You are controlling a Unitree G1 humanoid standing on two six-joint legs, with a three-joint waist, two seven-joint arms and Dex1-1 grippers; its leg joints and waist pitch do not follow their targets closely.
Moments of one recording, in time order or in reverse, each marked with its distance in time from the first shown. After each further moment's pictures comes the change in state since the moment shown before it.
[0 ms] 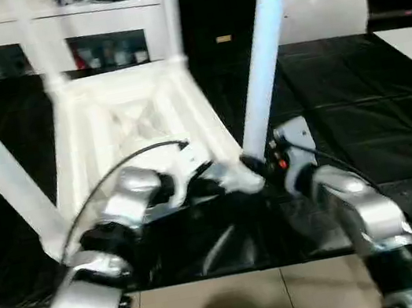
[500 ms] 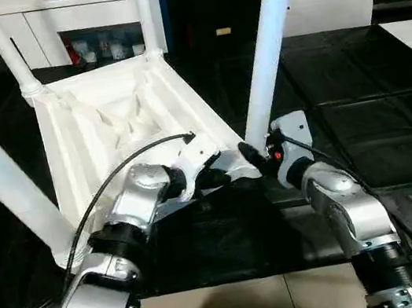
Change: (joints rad) left arm 0.057 0.056 -0.021 -0.122 0.007 -0.055 -0.082; right arm 0.059 -0.091 0.040 -0.039 0.020 -0.114 0.166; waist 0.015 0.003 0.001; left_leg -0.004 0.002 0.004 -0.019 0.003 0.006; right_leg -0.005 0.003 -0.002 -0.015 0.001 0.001
